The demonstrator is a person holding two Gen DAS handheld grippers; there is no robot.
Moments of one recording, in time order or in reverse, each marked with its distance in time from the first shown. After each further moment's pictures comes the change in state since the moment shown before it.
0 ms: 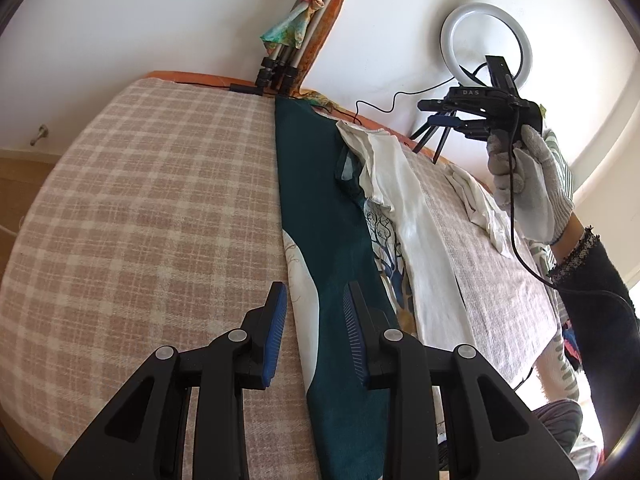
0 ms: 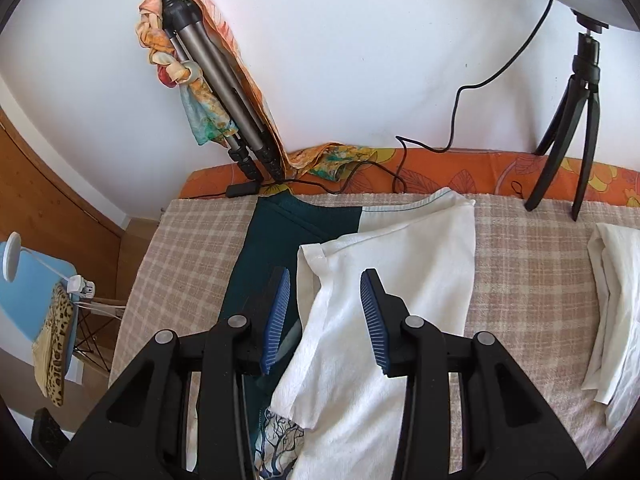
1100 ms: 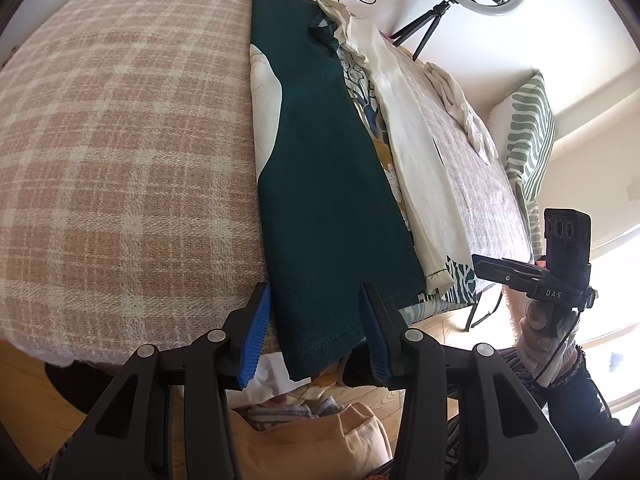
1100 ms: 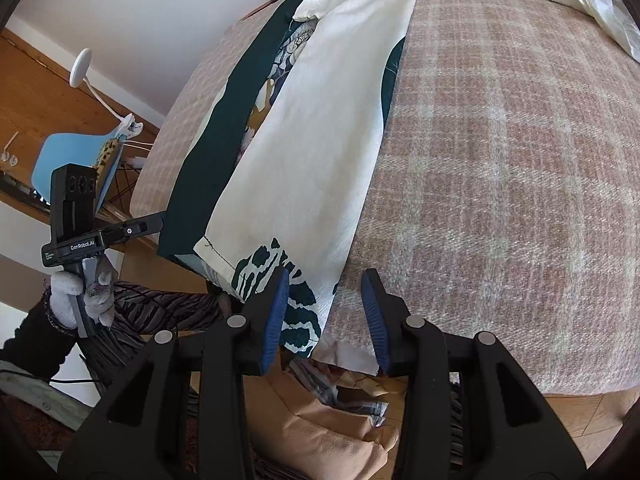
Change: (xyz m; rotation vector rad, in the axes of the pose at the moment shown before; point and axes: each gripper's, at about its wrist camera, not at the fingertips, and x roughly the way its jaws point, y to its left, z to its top) left arm 0.014 -0.007 -0.106 -0.034 0.298 -0.112; right arm -0.088 -0.028 -0.345 0.023 0.262 0.223
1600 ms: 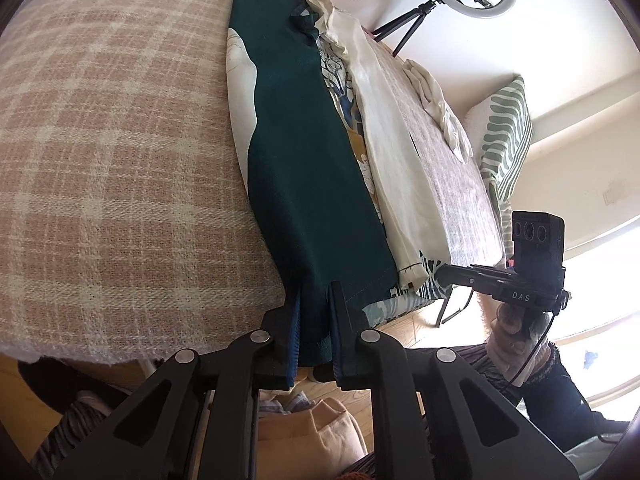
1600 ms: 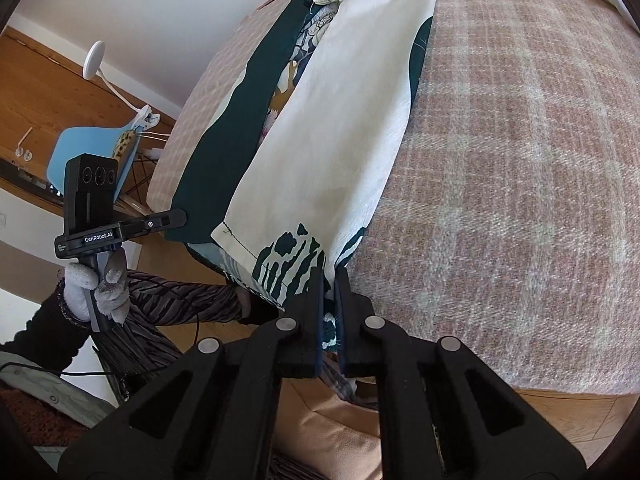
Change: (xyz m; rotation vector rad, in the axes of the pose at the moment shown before) left arm 0.007 -0.004 -0.003 -0.024 0.015 -0.127; right arm 0.011 0.007 -0.002 0.013 0.036 0.096
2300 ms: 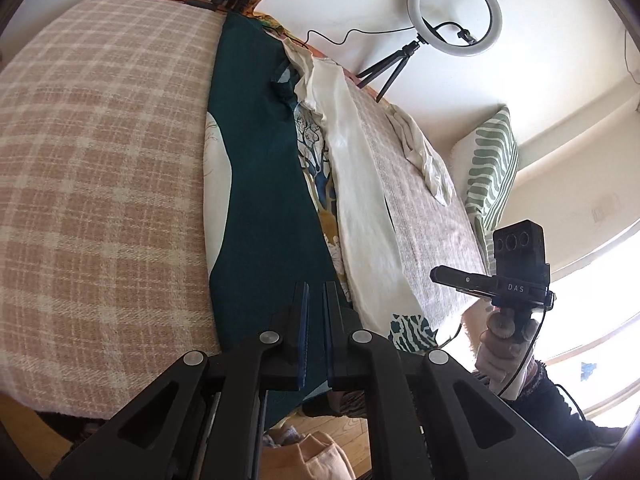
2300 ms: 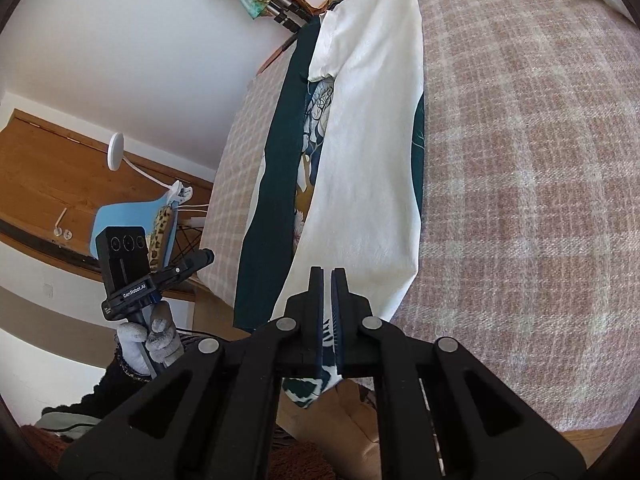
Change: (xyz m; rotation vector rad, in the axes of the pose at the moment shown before) left arm -0.027 -0.013 0.041 0.015 -0.094 -0.011; right arm -0.039 -0.016 0.042 0.147 -0.118 0.142
